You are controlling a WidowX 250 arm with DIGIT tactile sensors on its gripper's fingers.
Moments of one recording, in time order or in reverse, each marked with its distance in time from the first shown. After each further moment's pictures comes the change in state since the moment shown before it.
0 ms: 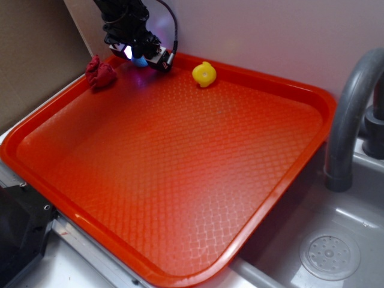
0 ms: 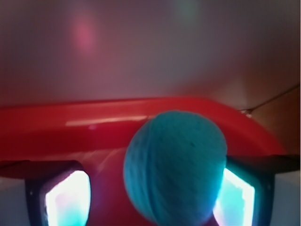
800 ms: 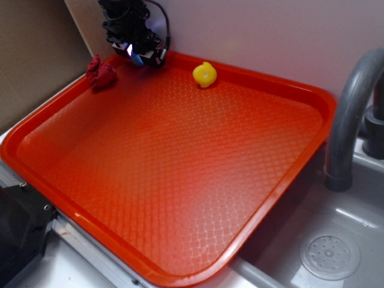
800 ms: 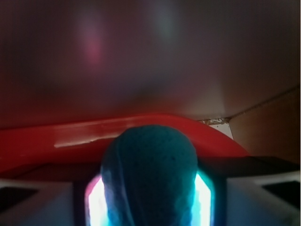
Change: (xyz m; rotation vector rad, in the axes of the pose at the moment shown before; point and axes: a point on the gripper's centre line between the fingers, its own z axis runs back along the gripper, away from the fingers) arm 0.005 0.010 -0.006 0.051 0.016 0.028
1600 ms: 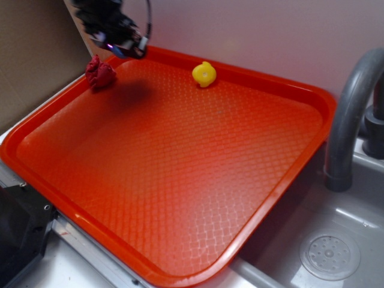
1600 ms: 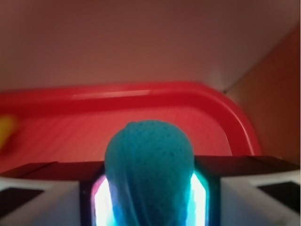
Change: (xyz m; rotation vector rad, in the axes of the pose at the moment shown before) arm -0.040 -0.017 0.118 -0.129 -0.094 -0.038
